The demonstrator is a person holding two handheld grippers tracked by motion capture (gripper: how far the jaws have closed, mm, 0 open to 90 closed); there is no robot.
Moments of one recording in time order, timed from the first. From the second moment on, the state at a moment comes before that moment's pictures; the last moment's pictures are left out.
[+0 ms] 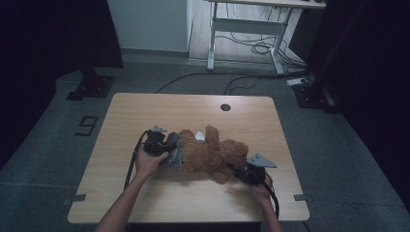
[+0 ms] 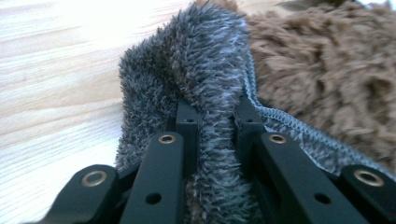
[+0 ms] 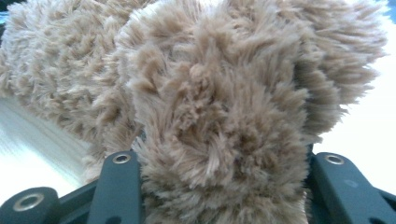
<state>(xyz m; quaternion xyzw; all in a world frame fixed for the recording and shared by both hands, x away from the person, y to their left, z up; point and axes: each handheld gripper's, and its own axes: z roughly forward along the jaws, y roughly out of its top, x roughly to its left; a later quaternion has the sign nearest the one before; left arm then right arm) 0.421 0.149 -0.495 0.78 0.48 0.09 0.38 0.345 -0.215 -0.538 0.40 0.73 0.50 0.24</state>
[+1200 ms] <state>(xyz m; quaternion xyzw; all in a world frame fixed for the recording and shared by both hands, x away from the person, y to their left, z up) 0.457 0.075 -0.448 0.80 0.42 0.08 0.41 0.379 -0.210 -0.542 0.35 0.74 0.51 0.27</state>
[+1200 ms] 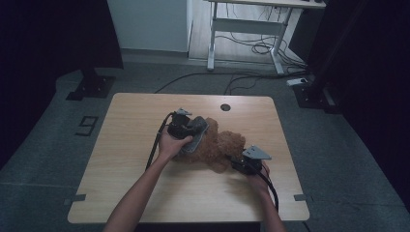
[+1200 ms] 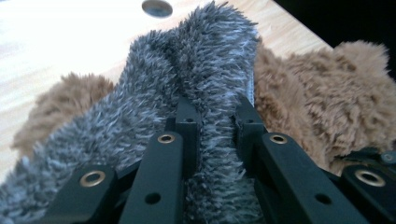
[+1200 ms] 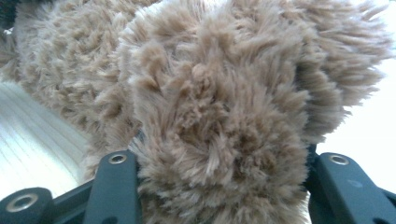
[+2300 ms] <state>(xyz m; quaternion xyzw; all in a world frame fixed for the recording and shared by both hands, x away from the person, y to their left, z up) 0.379 0.101 -0.471 0.80 0.39 0.08 0.45 0.377 -0.216 -0.503 0.38 0.73 0.54 0.17</state>
